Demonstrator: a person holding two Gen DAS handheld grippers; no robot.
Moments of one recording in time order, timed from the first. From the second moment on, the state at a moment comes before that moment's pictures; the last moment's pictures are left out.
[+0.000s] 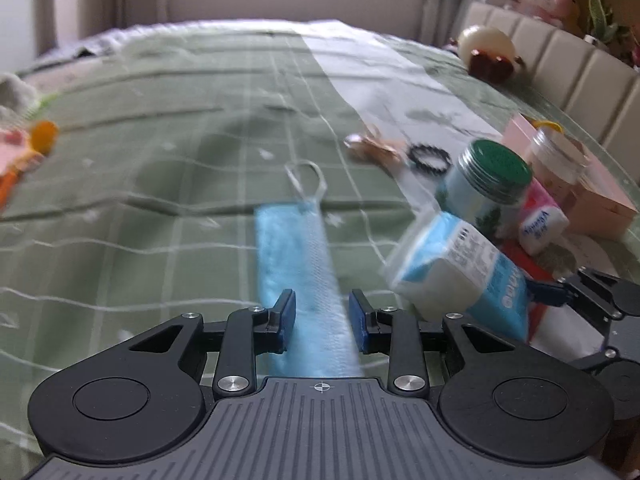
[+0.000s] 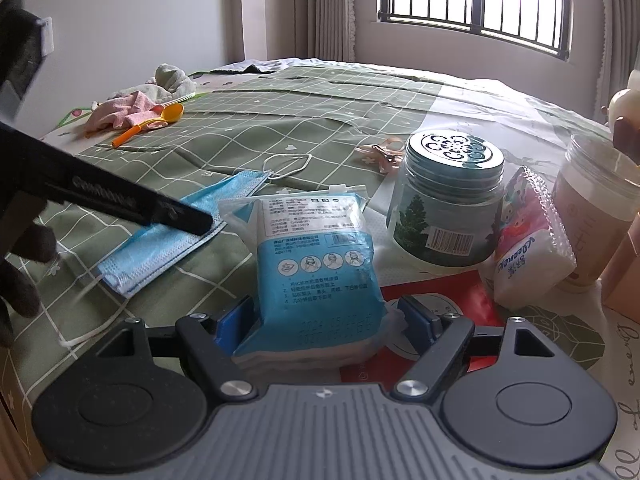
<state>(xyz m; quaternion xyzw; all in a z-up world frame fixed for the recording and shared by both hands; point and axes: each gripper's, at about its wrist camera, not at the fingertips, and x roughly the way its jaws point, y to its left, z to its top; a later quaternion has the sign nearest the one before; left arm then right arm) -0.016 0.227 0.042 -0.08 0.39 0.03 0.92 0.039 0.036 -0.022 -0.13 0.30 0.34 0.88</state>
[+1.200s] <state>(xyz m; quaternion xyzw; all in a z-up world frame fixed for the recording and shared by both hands) 0.002 0.232 0.022 0.00 0.39 0.10 0.92 0.042 0.031 -0.023 -0.12 0.30 0.35 0.88</state>
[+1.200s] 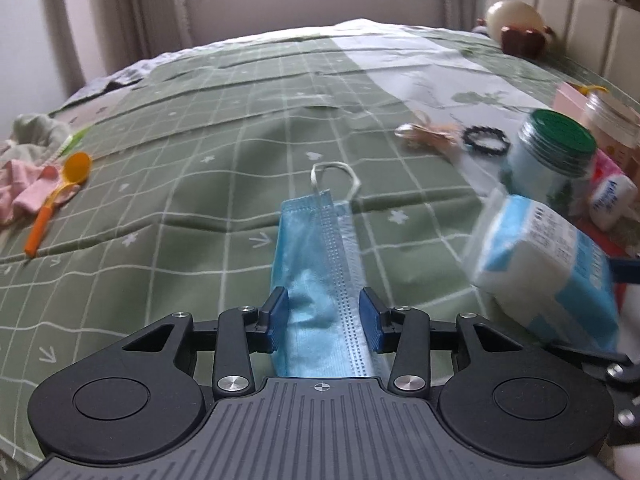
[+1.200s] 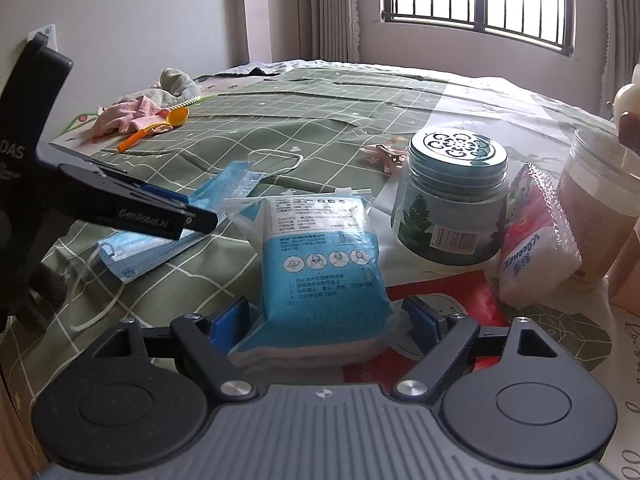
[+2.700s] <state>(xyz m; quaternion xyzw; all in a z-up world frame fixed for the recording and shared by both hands) 0.098 0.104 0.184 -0.07 0.22 -0.12 0.97 0.148 -0.132 0.207 -0.08 0.16 0.24 0.96</state>
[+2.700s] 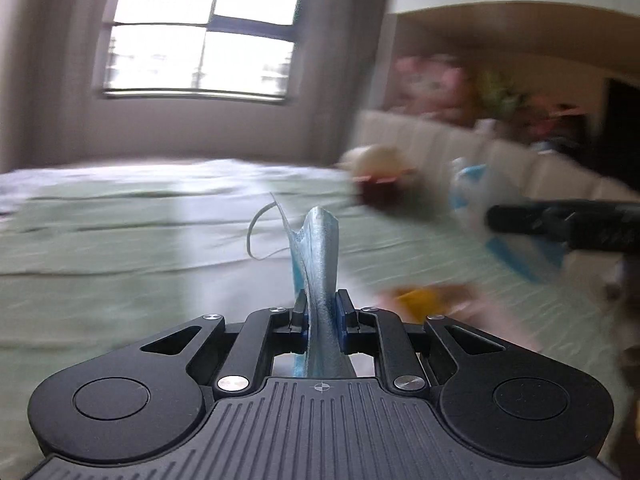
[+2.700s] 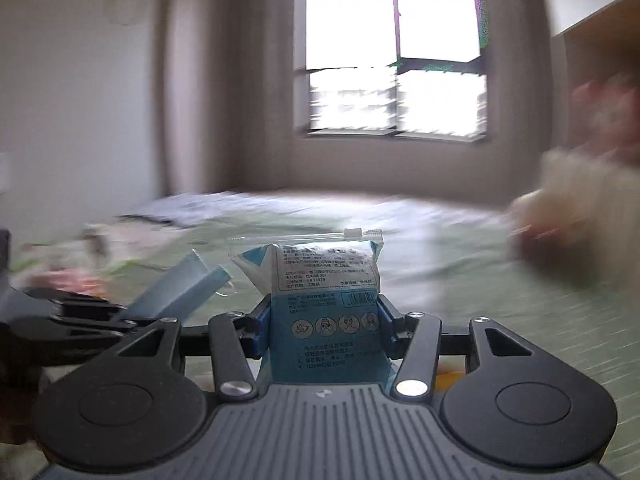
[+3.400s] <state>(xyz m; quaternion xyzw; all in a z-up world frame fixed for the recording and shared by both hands) 0.262 -0.117 0.054 0.00 0.41 -0.20 0.89 0.289 -0.261 0.077 0.08 0.35 0.21 0.91</state>
